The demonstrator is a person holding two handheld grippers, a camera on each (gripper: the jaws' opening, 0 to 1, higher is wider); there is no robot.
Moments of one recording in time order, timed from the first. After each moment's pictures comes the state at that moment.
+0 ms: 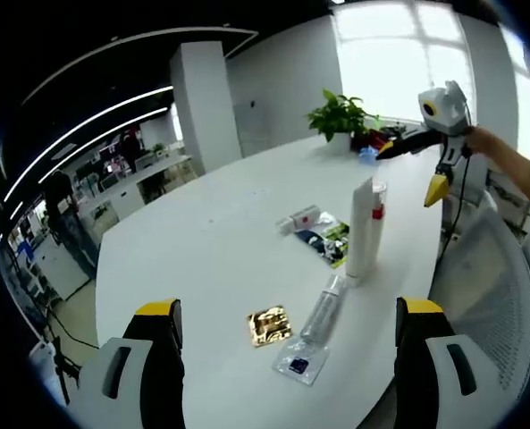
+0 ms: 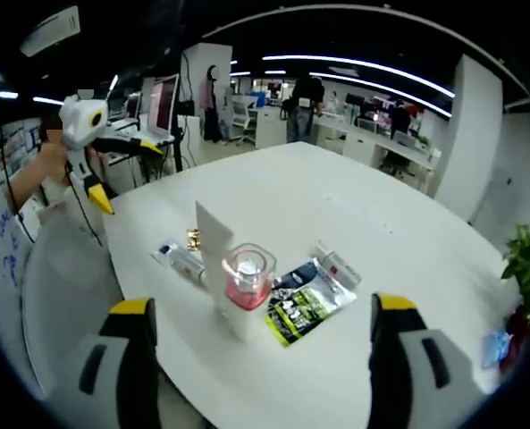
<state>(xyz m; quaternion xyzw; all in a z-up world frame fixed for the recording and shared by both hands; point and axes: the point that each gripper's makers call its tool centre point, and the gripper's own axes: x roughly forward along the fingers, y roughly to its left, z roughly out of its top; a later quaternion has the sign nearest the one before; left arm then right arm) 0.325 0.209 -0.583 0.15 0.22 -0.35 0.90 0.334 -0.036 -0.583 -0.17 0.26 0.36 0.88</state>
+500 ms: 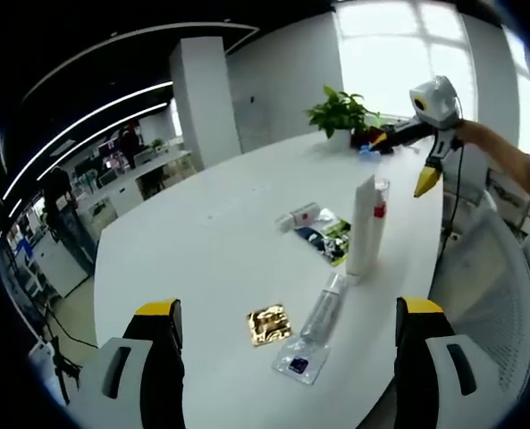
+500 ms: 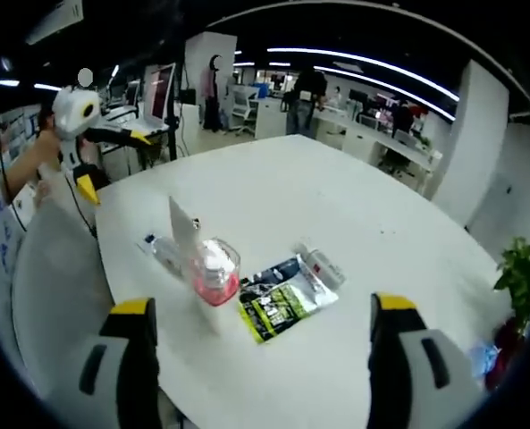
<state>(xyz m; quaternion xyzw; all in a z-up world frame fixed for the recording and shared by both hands) 0.328 0.207 -0.585 0.15 0.23 -0.35 0.89 0.359 -0.057 -0.582 -0.20 0.27 0.35 0.87</state>
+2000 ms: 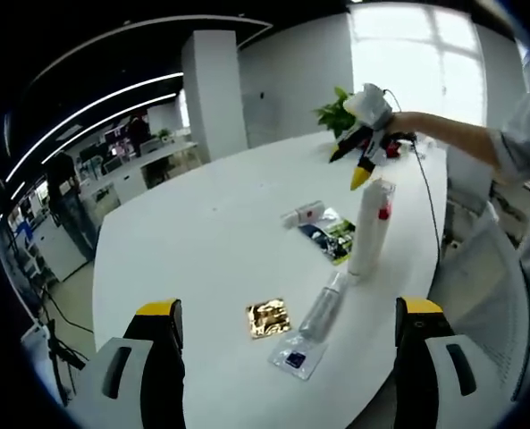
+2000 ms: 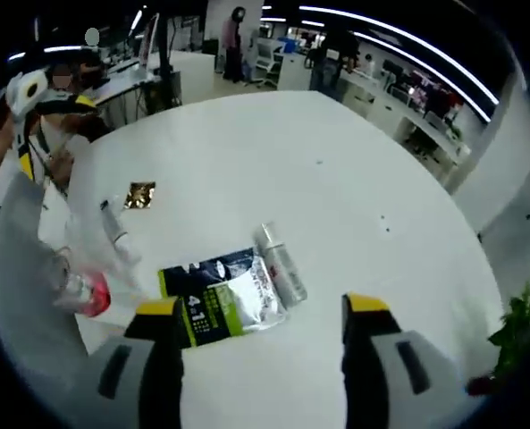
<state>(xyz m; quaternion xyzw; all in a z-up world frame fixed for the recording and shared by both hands) 0.327 0.217 -0.588 0.12 0.25 -0.34 0.90 0.478 -0.065 -0.629 -0.29 0.37 0.39 0.80</state>
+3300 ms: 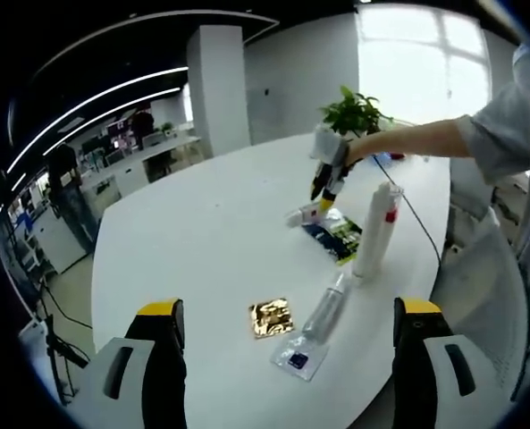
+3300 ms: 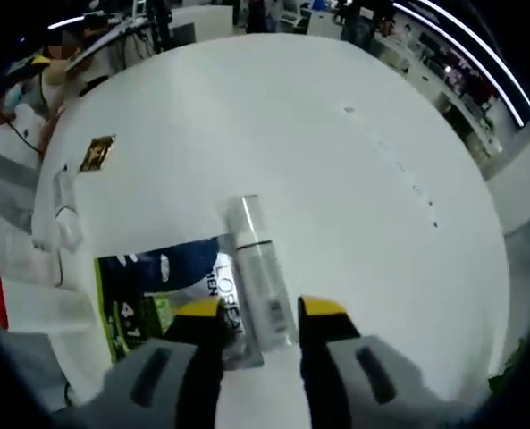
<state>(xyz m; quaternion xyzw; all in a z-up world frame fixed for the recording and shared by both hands) 0.333 0.220 -0.586 0.11 0.26 -0.33 0.90 0.539 -0.050 -0.734 -0.33 0.46 0.42 0.71</state>
